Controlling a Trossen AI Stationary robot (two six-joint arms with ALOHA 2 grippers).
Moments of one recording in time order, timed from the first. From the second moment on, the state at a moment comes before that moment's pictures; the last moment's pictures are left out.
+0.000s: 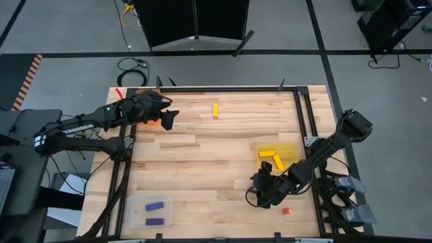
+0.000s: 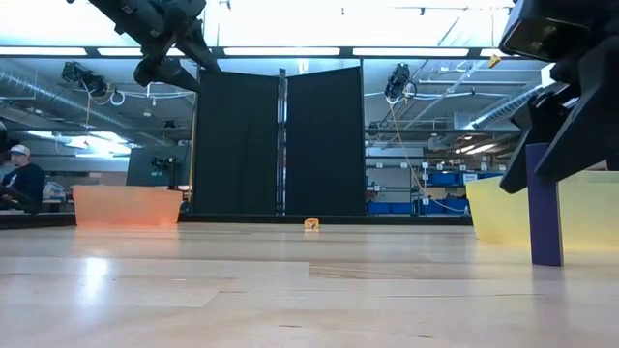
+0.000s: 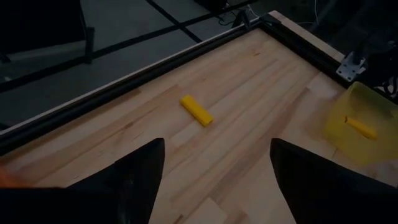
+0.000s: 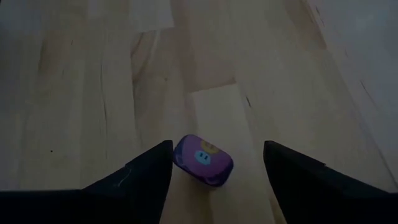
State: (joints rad) left arm 0.31 0.86 0.85 -0.53 -0.26 -0.45; right arm 0.67 1.55 0.74 -0.19 0.47 0.75
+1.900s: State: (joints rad) left arm 0.24 0.70 0.85 -0.49 -0.26 -0.46; right arm 0.48 1.70 0.93 0.25 0.39 0.30
